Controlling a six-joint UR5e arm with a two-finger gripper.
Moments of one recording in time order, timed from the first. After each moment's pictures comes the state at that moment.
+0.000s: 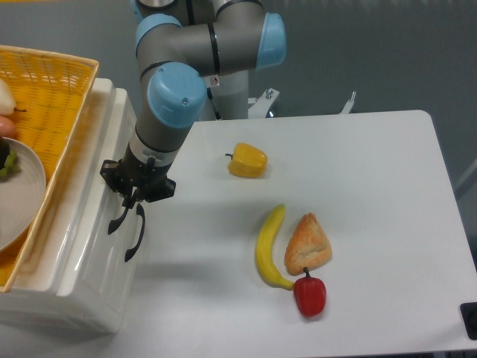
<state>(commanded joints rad) 2.22 -1.80 -1.59 -1.28 1.12 0.31</state>
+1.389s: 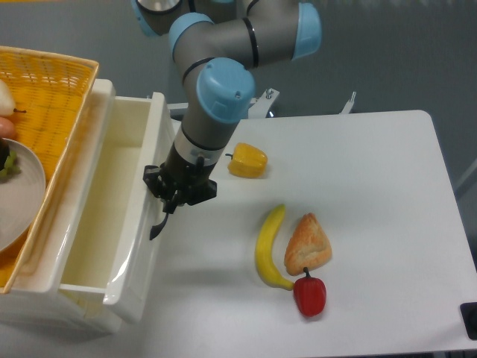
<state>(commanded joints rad) 2.38 -1.80 -1.57 -1.28 1.14 0.35</state>
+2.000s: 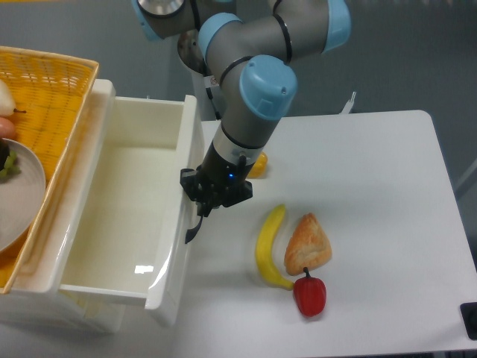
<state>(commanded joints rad) 2.46 -1.83 -1.57 -1.28 1.15 0.43</state>
